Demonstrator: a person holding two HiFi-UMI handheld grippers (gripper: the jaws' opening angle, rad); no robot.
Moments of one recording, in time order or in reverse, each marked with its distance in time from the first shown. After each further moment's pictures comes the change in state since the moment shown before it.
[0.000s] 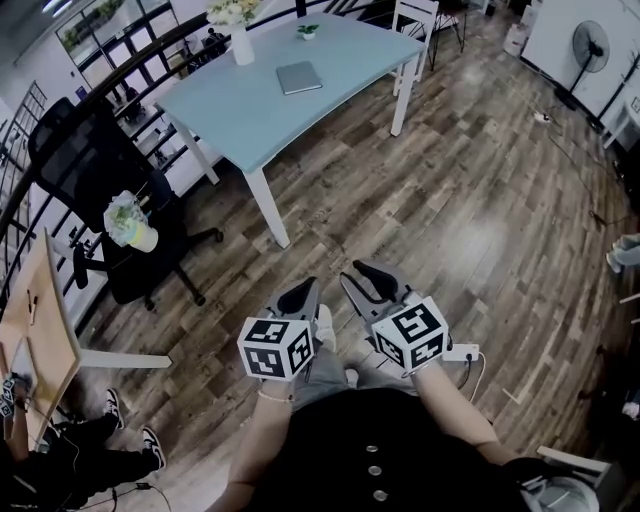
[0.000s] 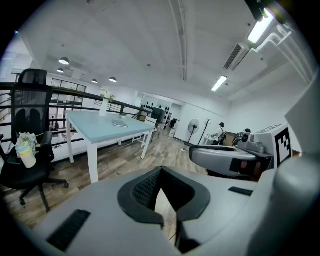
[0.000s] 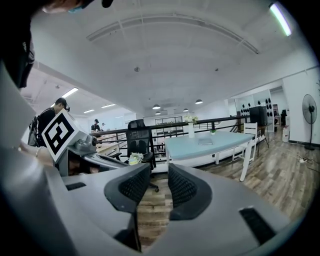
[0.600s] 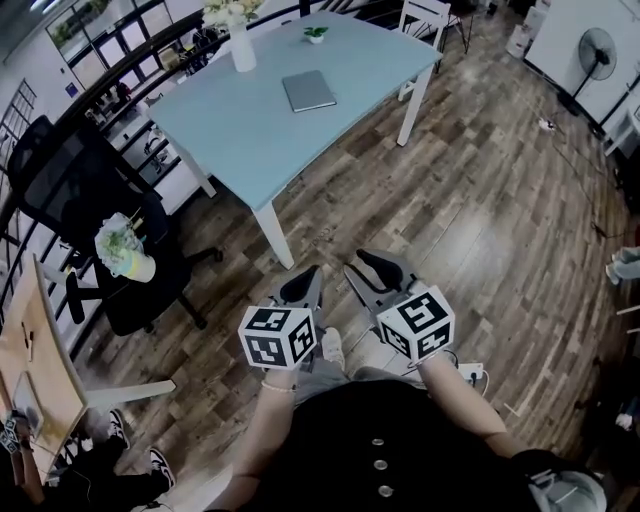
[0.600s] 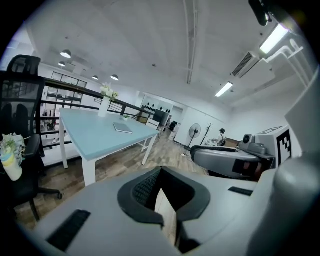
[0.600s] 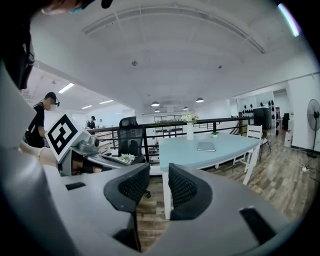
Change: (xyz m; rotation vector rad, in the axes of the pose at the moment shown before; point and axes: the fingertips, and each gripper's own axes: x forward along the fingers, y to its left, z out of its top) left arm 0.105 0.118 0.095 -0.048 -0.018 -0.040; right arm 0.154 -0.075 0.059 -0.033 0.032 -0.008
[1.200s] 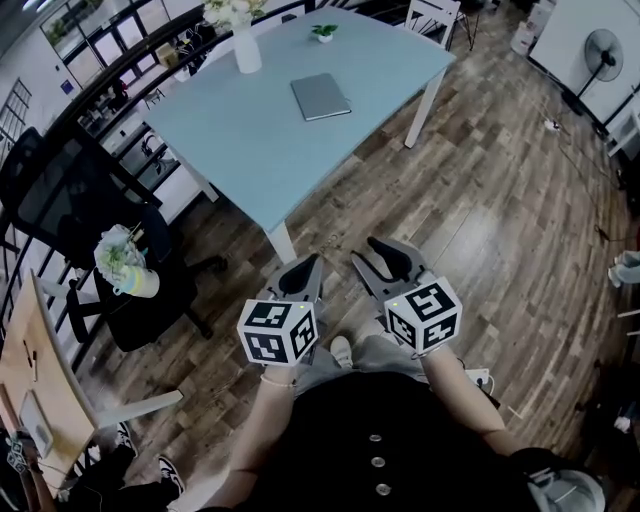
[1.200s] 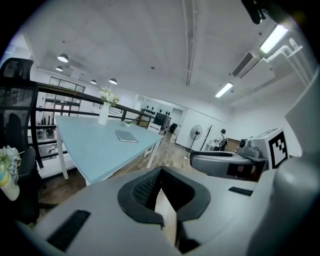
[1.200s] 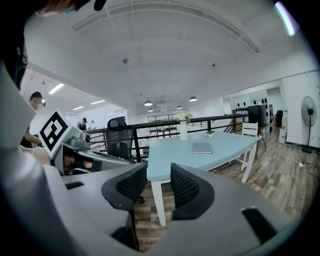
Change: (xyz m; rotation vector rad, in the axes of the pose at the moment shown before) left arm 0.043 0.071 0.065 0.036 -0.028 0.001; right arm 0.087 -0.050 0.027 0.049 0.007 -0.071
